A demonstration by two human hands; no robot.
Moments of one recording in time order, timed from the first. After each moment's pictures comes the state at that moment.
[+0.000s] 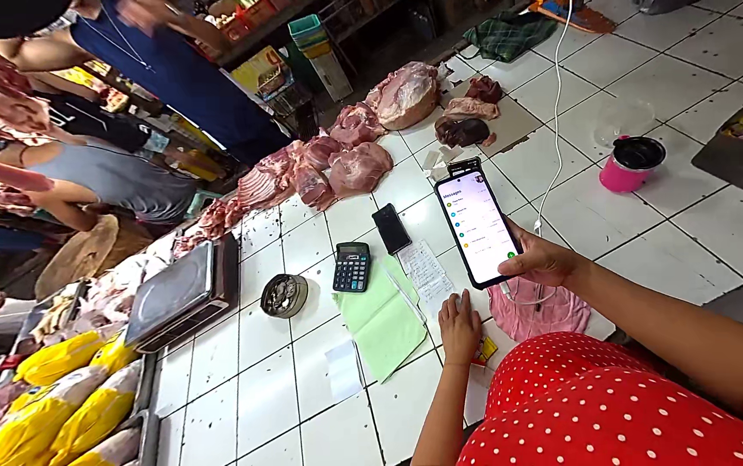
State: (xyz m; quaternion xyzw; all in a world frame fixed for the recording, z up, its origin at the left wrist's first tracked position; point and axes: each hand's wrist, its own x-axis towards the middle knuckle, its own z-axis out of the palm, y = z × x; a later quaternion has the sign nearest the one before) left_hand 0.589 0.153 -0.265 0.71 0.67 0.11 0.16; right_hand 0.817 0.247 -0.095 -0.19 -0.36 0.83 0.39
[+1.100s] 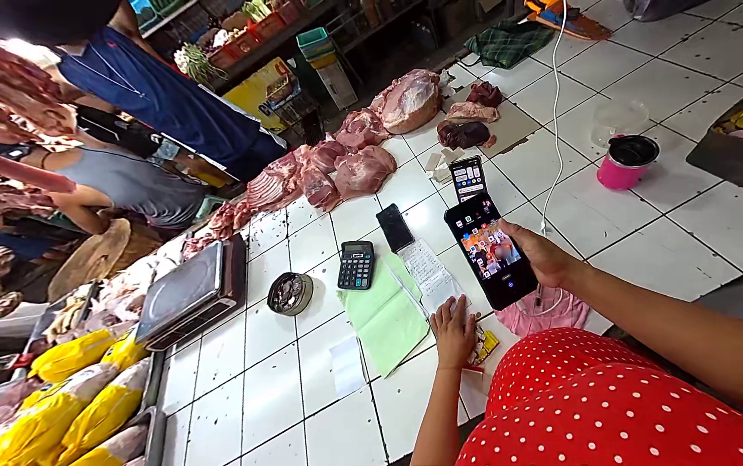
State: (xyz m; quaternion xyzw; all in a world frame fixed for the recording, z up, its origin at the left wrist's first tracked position) left_hand 0.562 0.135 -0.268 0.70 0.67 0.13 0.20; right_hand 0.806 0.226 -0.084 -0.35 -0.34 0.78 0.39
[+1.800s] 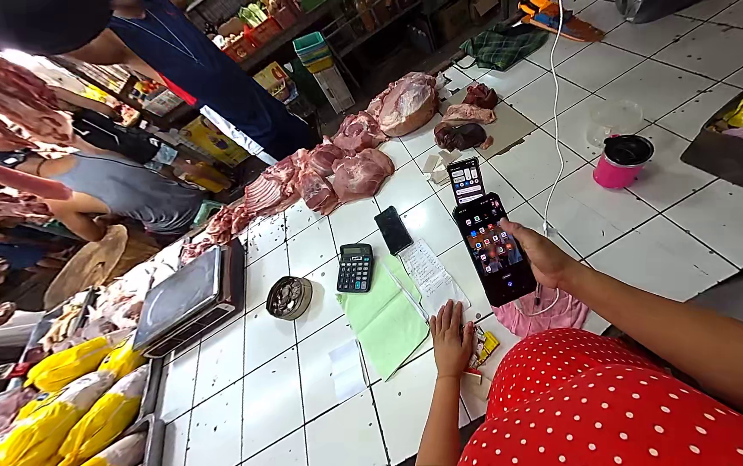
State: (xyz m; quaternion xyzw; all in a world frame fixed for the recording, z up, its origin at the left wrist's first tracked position) left_hand 0.548 0.123 -0.289 0.74 0.64 0.18 0.15; right_hand 0.806 0.225 -0.089 -0.39 -0.31 0.75 0.43
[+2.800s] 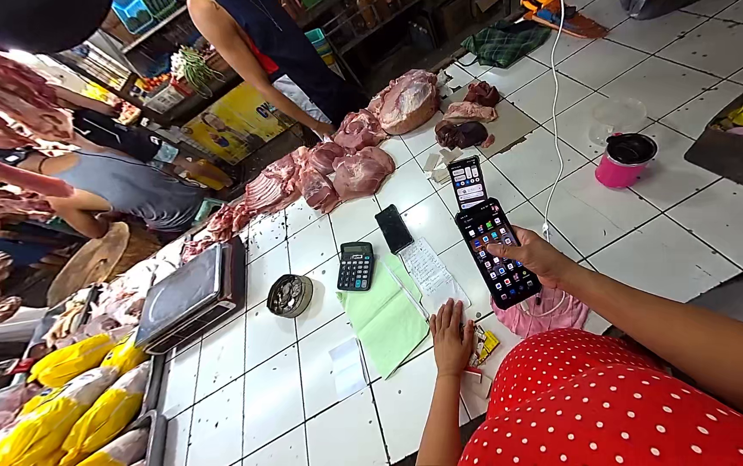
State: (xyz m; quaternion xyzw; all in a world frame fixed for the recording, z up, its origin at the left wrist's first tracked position) left_hand 0.549 0.124 -0.285 0.73 0.64 0.18 0.15; right_hand 0.804 0.228 -0.097 -0.43 -0.37 0.71 0.41
